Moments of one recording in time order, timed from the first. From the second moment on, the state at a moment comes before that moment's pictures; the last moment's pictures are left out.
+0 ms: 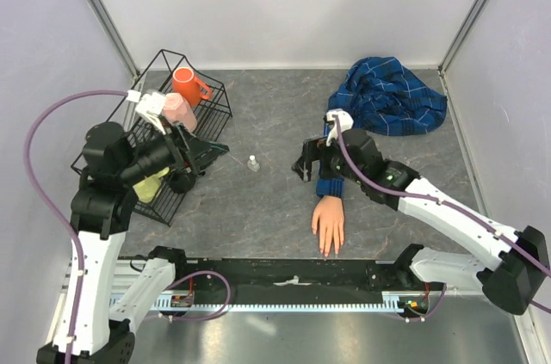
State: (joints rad) left arm -0.14 0.76 1.22 -0.63 0.69 -0.47; right arm 0.75 1.12 0.92 -0.32 0.04 0.48
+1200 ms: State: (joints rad) left arm -0.72 1.50 1.06 -0.52 -0.33 -0.34; right arm 0.84 0.70 0.58 -0.11 0.27 0.45
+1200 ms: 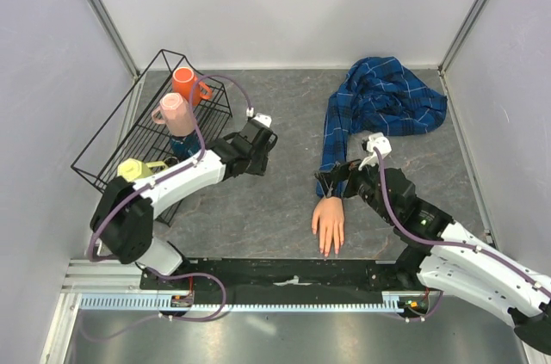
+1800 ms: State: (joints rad) left arm -0.66 1.68 1.14 -0.47 -0.32 -0.32; right arm 0.84 0.63 0.56 -0.21 0.30 0.43
